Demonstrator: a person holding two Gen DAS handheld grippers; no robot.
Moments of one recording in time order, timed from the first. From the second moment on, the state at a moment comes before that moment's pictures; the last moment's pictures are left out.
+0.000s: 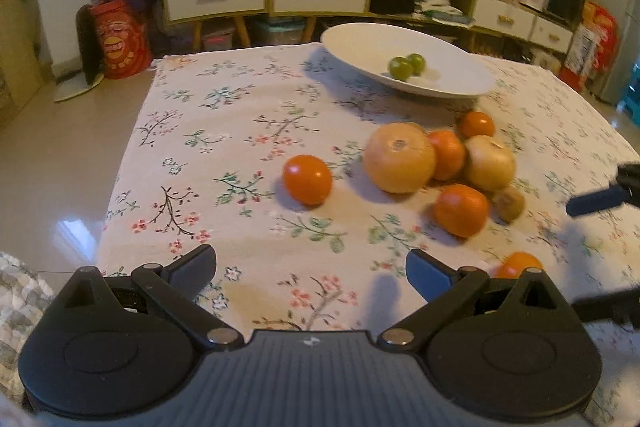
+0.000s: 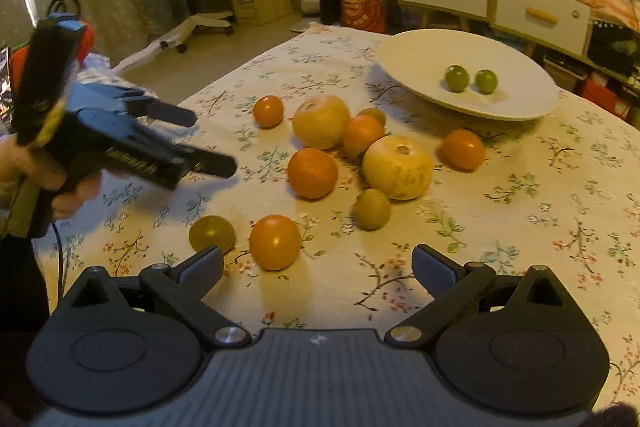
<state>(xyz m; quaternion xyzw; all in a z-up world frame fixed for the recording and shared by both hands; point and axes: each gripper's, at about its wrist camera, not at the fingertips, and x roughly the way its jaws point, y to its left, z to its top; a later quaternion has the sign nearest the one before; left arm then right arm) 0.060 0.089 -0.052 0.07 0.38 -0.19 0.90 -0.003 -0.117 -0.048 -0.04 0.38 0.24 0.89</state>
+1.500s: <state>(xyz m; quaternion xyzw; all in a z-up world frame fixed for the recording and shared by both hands) 0.095 0.071 -0.056 0.04 0.35 -0.16 0.92 0.009 -0.101 -0.061 -0.04 0.39 0.29 0.87</state>
